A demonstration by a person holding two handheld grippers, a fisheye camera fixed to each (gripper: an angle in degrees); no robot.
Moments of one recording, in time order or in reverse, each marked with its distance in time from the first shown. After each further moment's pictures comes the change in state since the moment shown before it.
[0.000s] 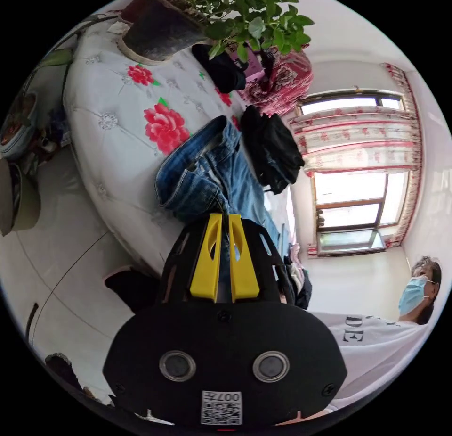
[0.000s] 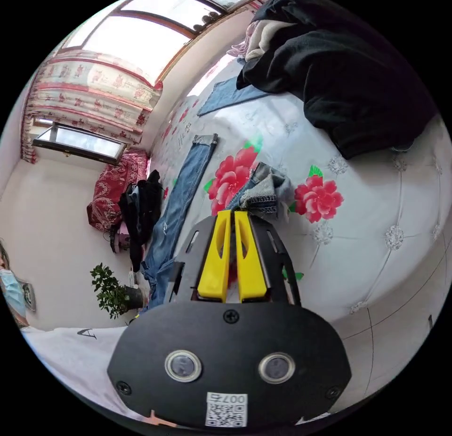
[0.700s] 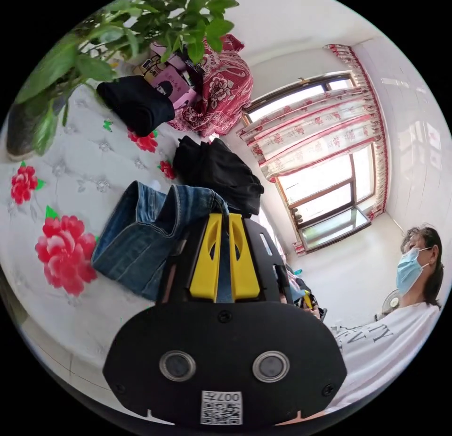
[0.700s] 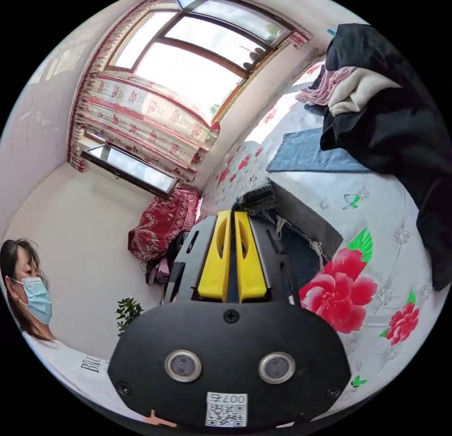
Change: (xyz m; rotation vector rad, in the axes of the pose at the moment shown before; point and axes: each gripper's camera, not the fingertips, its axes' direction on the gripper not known) left arm 0.113 -0.107 0.050 0.120 0.191 0.268; right arm -0.136 -0.133 0.001 0.285 -0.362 -0.102
